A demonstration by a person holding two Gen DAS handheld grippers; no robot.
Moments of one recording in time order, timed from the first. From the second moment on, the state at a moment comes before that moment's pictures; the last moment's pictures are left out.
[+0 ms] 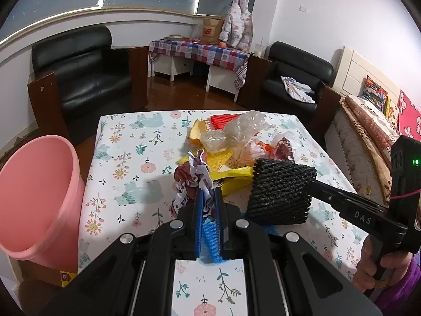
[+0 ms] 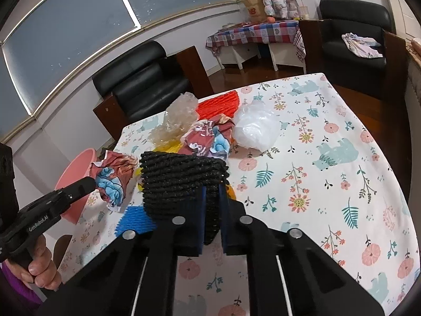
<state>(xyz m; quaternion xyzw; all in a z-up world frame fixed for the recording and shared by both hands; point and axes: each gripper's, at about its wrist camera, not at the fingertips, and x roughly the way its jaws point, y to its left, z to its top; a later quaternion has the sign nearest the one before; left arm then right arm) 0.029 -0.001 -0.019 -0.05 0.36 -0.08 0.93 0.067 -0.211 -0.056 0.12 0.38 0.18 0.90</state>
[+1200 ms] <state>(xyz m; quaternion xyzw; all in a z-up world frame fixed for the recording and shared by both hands) 0.015 0.010 -0.008 -0.06 0.34 -0.09 0.94 0.019 -0.201 -0.013 0.09 0.32 0.18 0.93</state>
